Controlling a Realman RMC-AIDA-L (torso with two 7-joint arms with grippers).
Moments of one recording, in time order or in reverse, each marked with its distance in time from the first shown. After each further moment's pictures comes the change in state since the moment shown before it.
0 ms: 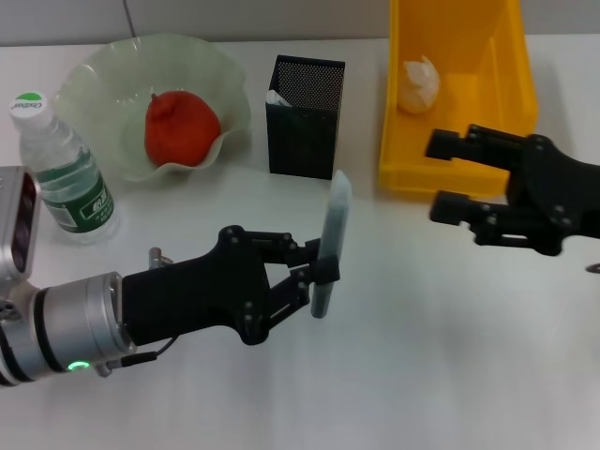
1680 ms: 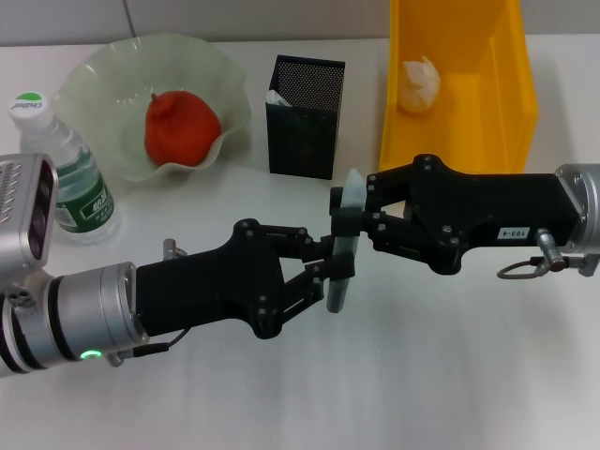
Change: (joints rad) left arm -0.031 -0.007 0.008 0.004 0.001 -0.008 -0.013; right arm 0.118 0.066 -0.058 -0.011 -0.107 0.075 0.024
